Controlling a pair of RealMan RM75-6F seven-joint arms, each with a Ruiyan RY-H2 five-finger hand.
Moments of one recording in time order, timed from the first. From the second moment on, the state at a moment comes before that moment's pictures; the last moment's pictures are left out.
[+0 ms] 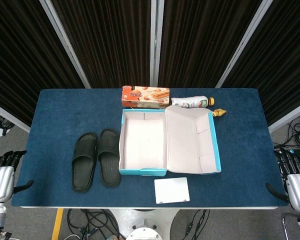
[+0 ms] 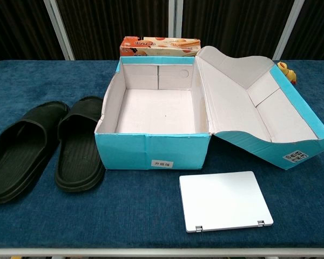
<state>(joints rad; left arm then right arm) -0.07 -1.14 0.00 -1.76 1.39 1.55 0.21 0.00 -1.01 0.02 -1.67 -1.57 1.55 0.05</state>
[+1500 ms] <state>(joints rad) -0.76 -1.43 -0.19 -1.68 0.70 0.87 0.53 0.02 -0.91 0.05 -1.68 -1.61 1.58 0.10</state>
